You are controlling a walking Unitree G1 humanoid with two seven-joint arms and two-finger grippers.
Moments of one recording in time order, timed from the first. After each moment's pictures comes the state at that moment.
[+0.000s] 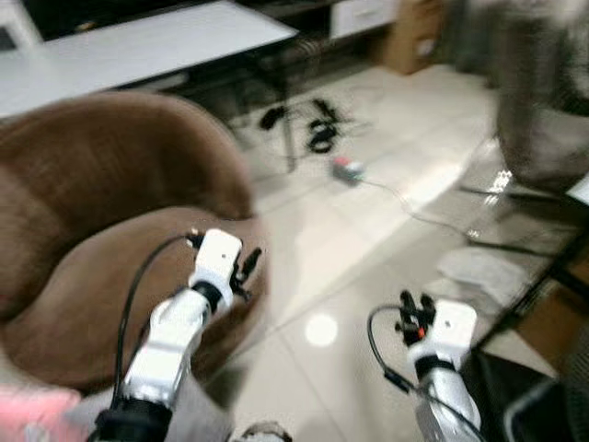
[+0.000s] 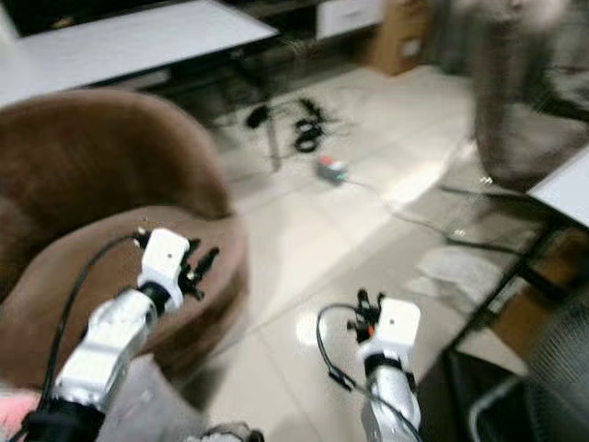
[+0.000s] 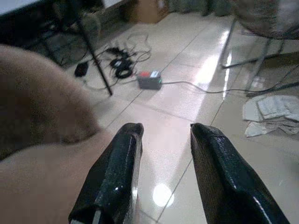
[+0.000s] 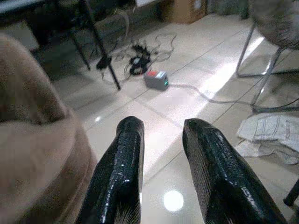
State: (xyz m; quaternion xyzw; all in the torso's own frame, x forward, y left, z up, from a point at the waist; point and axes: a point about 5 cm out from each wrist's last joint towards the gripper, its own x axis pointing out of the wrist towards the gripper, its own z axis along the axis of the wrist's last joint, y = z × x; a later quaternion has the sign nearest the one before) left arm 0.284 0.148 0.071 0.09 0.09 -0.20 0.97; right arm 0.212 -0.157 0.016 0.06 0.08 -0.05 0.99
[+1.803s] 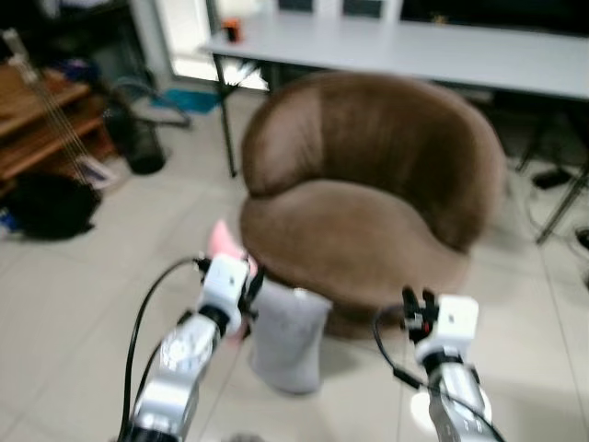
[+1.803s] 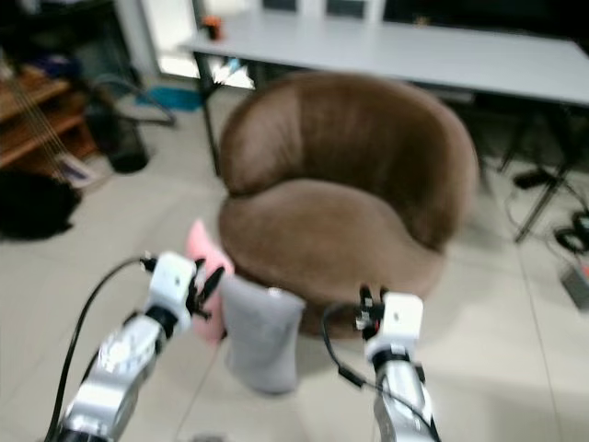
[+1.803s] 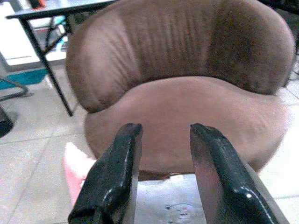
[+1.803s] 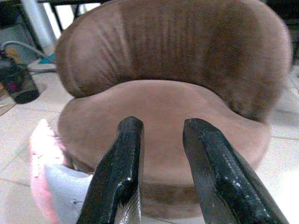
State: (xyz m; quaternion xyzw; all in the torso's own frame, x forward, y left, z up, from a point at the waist) left arm 0.265 0.136 0.059 0.09 0.07 -0.19 0.98; right arm 0.222 -0.164 0.020 0.04 0.08 -0.02 1.00
